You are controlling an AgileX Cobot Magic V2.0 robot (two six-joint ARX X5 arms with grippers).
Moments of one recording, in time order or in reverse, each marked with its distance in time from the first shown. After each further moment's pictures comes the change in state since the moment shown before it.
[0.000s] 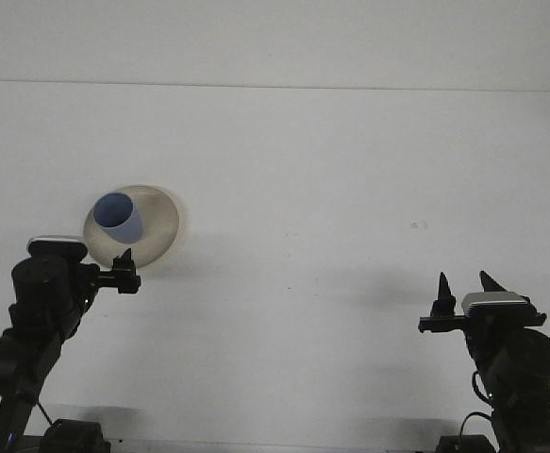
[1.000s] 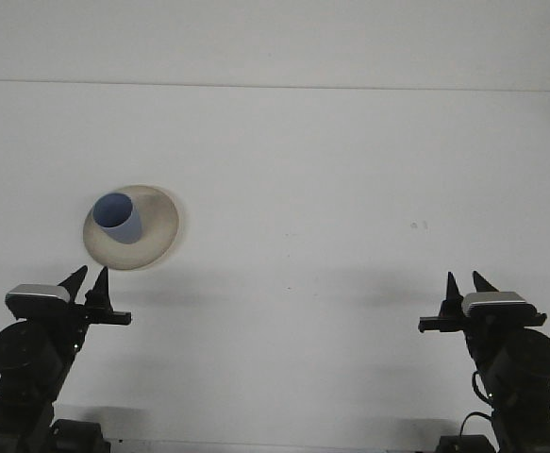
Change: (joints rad) left arm -0.006 -0.348 -0.188 0.097 0.000 -0.004; right arm 0.000 0.000 0.000 0.000 0.000 0.000
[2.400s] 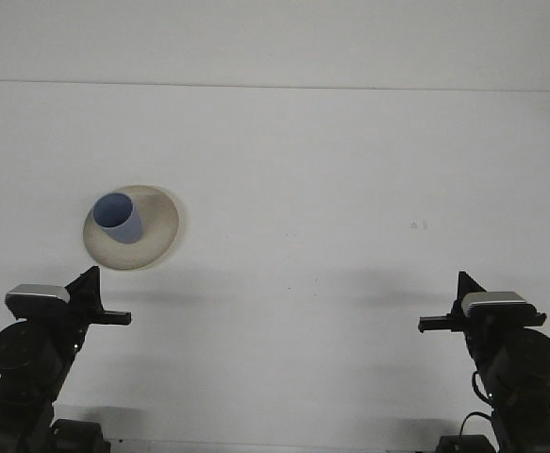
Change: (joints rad) left arm 0.000 -0.002 0.000 0.002 0.000 0.001; right arm 0.000 0.000 0.000 0.000 0.000 0.000
